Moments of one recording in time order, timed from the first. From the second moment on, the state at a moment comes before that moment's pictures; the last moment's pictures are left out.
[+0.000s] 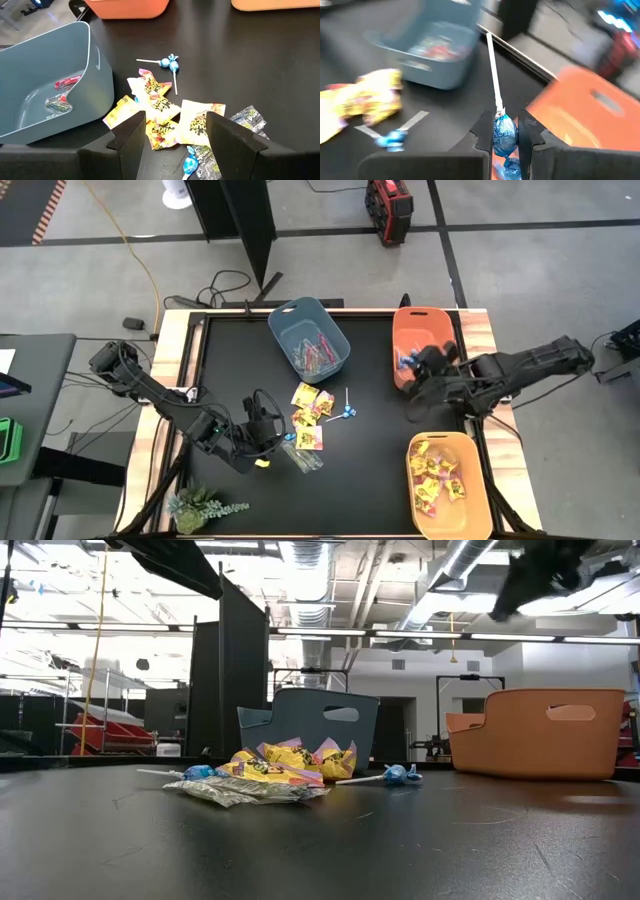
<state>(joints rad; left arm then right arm) -0.58 1.38 1.04 -0.52 -0.80 -0.45 0.27 0.97 0.98 -1.06 0.86 0.84</state>
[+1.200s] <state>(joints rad) -0.58 1.38 1.04 -0.52 -0.80 -0.45 0.33 1.36 0.98 -0.39 0.67 0.11</state>
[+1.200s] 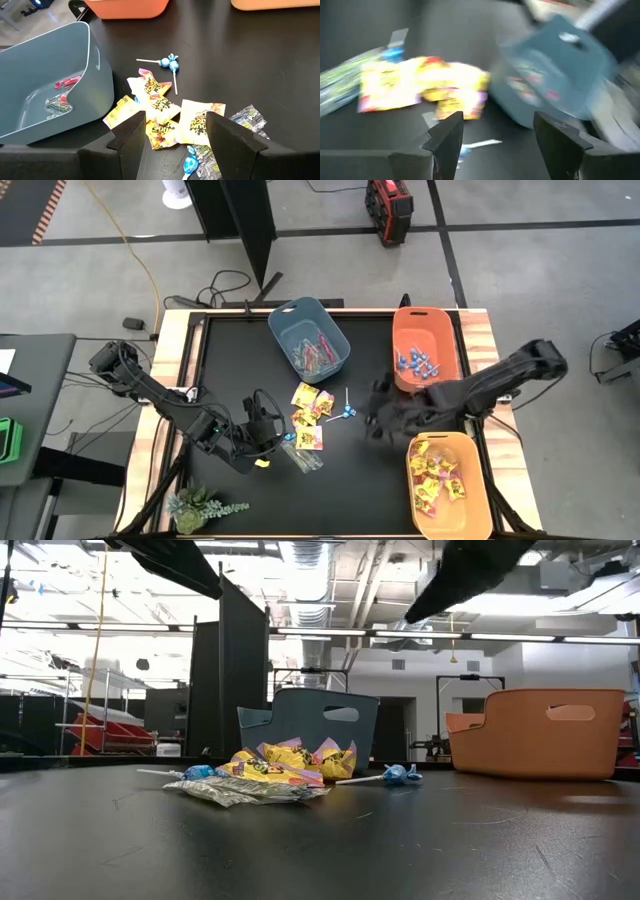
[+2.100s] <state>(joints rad) -0.58 1.38 1.04 -0.52 -0.80 -0.45 0.12 1.93 1.17 -0.50 0.21 0.10</state>
